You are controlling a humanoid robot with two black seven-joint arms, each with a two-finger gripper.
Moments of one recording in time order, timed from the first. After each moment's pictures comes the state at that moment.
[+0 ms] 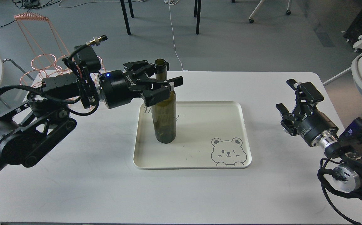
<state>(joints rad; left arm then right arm) -0.68 0.46 -0.87 -1.42 2.02 -0.23 -0.49 0.44 -0.77 0.49 1.45 -0.29 -0.18 0.49</state>
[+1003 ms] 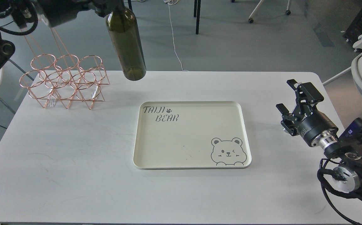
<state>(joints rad) -1.09 0.72 -0.86 -1.12 1.94 -0.22 -0.49 0.44 -0.77 0.49 1.45 -0.29 -0.18 0.49</state>
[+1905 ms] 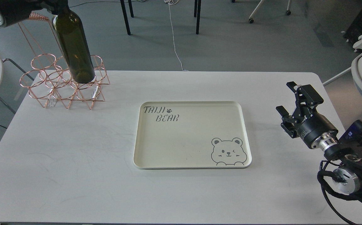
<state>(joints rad) -1.09 0.79 -0.74 -0.96 1.95 -0.20 -0.49 0.42 -0.77 0.49 1.45 -0.29 -0.18 0.49</state>
